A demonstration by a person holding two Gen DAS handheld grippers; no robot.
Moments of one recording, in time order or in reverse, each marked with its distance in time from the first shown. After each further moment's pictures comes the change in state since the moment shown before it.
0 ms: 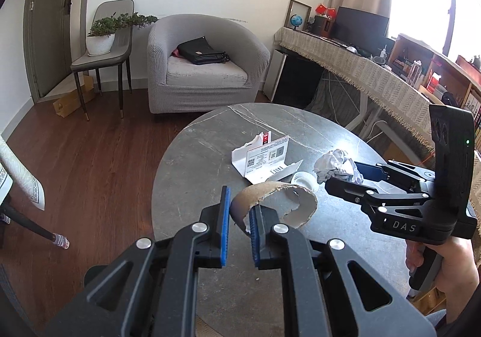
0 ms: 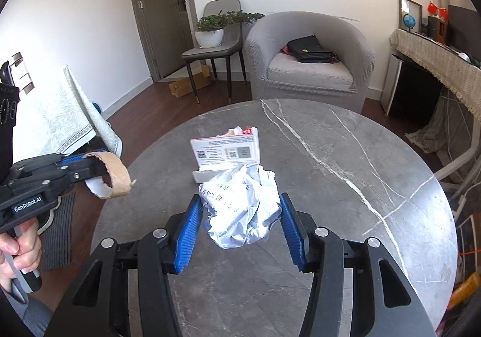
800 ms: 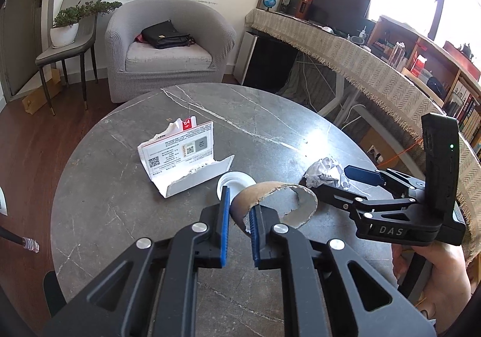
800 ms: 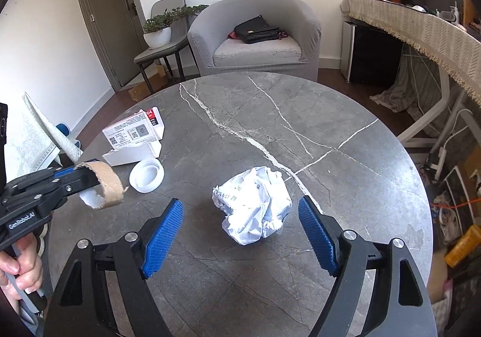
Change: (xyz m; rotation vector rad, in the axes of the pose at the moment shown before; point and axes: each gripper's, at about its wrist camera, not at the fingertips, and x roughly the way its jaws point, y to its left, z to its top) left arm 0.072 -0.073 0.005 0.025 0.073 -0.129; right arm -0.002 -0.096 -0.037 0.190 0.054 -0.148
